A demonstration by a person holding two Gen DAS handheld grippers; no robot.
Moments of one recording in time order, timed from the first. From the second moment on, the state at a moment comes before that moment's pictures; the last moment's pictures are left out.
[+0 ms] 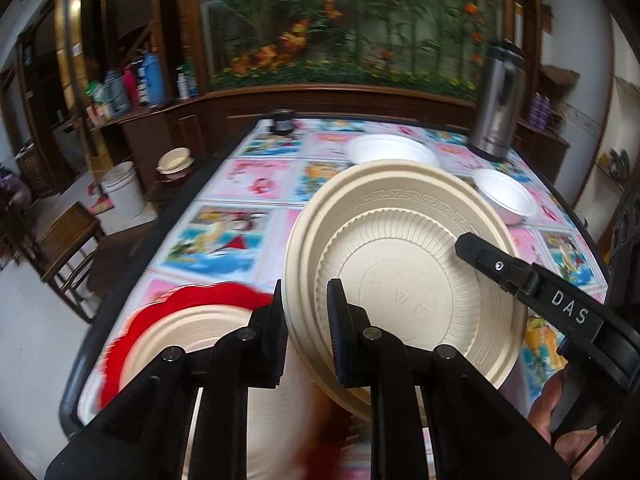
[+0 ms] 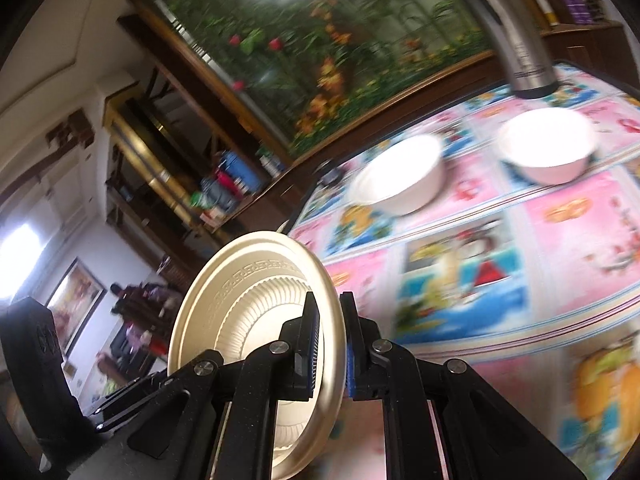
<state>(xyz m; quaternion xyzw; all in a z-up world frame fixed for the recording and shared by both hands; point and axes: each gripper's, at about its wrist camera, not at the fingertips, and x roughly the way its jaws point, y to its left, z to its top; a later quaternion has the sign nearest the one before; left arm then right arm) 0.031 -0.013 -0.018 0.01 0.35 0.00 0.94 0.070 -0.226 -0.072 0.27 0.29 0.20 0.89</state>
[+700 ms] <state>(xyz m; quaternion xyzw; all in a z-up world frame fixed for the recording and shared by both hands) 0.013 0.095 -0.063 -0.05 0.39 0.09 0.91 0.054 -0.075 -0.089 0.13 0.35 0.26 0.89</state>
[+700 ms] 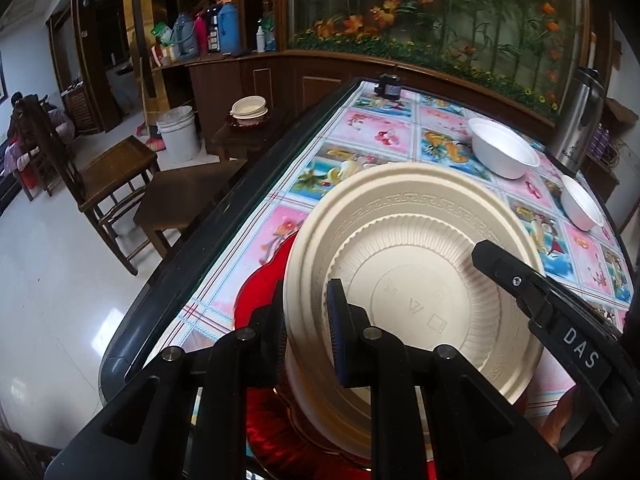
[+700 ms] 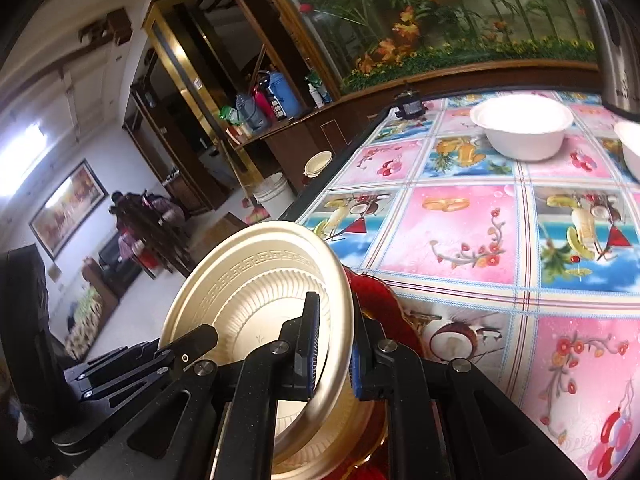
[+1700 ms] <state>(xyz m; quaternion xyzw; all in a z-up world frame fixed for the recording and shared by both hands) 0.045 -0.060 -0.031 0.05 0.40 -0.02 0.92 0.101 -0.341 -0.073 0.23 0.25 0.01 0.94</state>
